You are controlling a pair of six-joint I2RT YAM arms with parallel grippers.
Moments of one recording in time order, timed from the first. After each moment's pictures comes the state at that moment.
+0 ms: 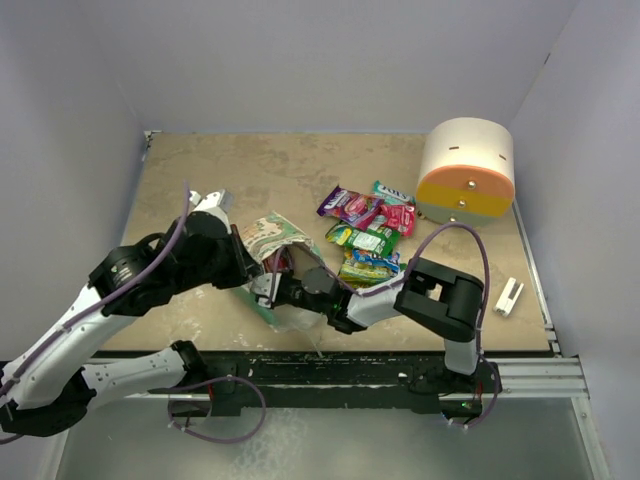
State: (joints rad) left arm -0.90 0.93 1.36 -1.16 -0.20 -0.95; right arm 1.16 1.92 0.81 1.03 -0.05 -0.48
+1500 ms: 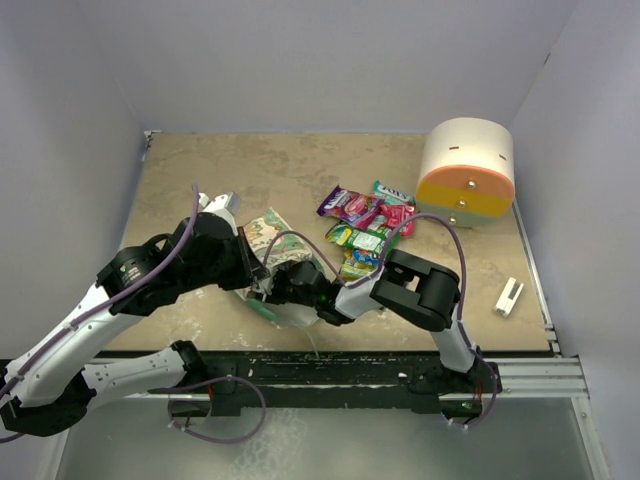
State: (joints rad) left arm -0.90 0.94 1.31 -1.11 -0.15 -0.94; right arm 1.11 2.06 0.91 0.88 -0.07 -0.34
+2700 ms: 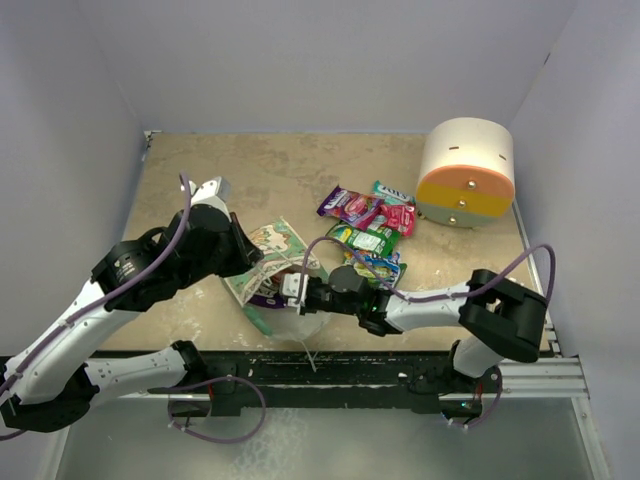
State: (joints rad) left arm -0.90 0.97 1.40 -1.11 -0.31 -0.93; right arm 1.13 1.58 0.63 0.71 -0.16 -0.39
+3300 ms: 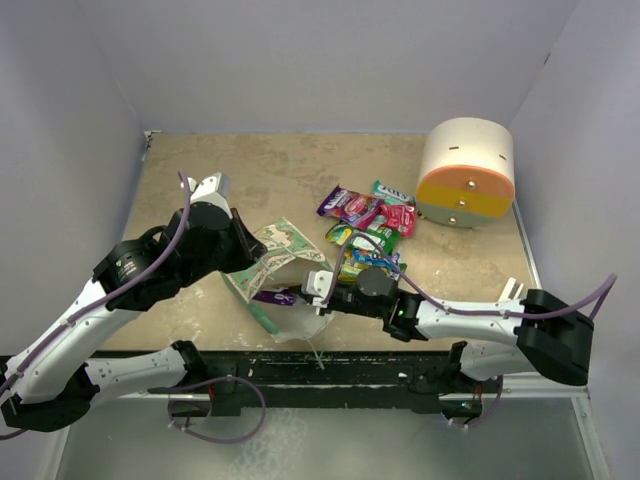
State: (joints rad) left arm -0.90 0.98 1.39 -1.06 -0.32 -0.93; right arm 1.13 1.29 0.54 0.64 -0.17 -0.34
